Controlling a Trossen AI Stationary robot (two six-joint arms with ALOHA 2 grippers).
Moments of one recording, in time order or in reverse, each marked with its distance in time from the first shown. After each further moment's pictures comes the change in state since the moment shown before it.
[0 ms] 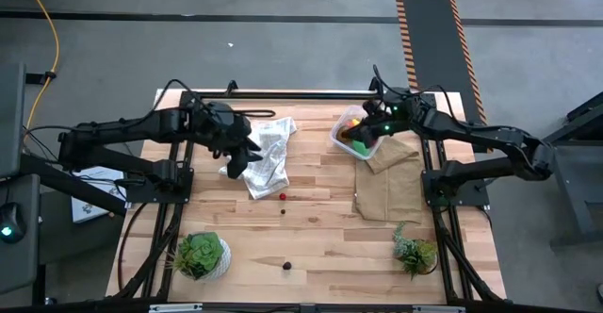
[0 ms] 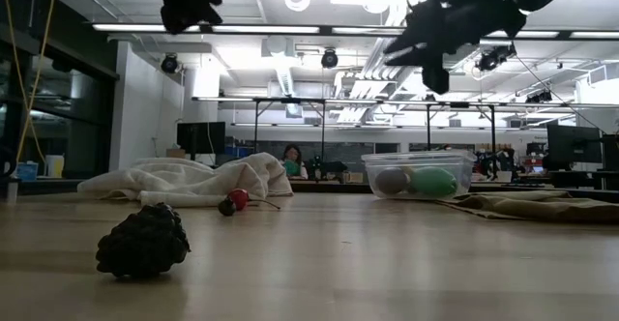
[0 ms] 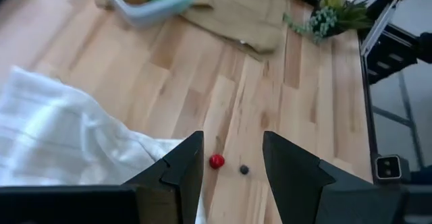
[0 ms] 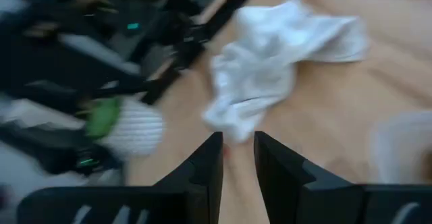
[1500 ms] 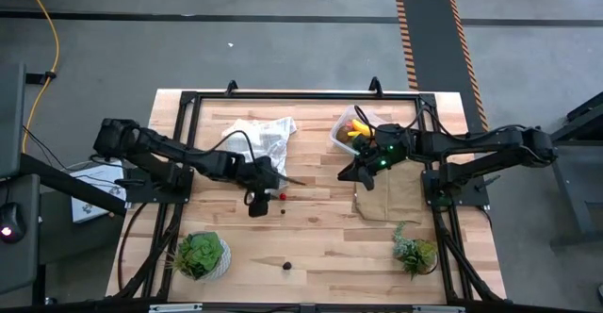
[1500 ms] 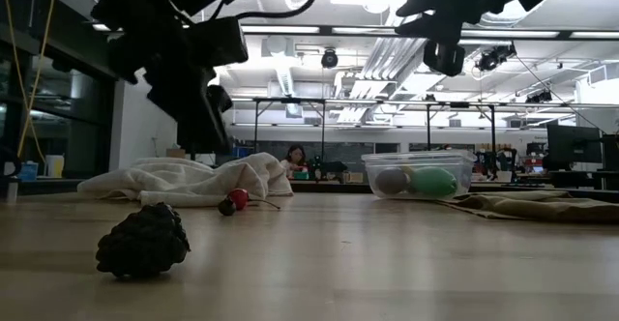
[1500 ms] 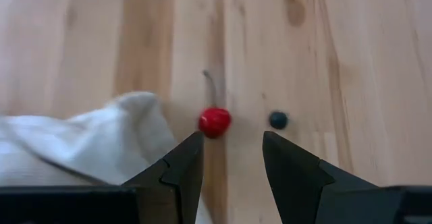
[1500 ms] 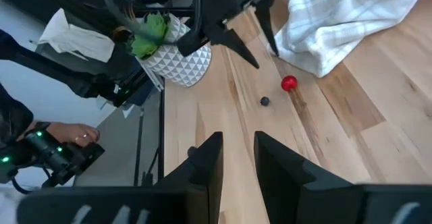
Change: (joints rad) left arm -0.267 0.411 -0.296 0.478 -0.146 0.164; right arm 0.415 -0.006 0.001 -0.032 0.175 0.068
